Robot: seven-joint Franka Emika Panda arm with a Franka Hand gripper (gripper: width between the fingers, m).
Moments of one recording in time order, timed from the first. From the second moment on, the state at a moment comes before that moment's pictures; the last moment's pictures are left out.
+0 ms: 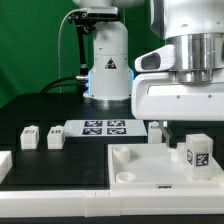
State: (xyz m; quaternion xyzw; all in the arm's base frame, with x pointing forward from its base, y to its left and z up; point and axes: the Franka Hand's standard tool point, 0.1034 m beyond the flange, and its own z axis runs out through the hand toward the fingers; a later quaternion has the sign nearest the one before) arm 0.611 0.120 0.074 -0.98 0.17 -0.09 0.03
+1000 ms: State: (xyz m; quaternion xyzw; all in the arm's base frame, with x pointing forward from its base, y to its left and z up) arm 0.611 0.118 0.073 -1.00 0.02 -0.09 0.01
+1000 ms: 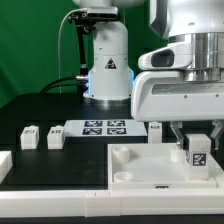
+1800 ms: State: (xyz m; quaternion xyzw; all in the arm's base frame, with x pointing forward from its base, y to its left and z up) arm 0.610 0.119 0.073 -0.88 0.46 -0.09 0.06
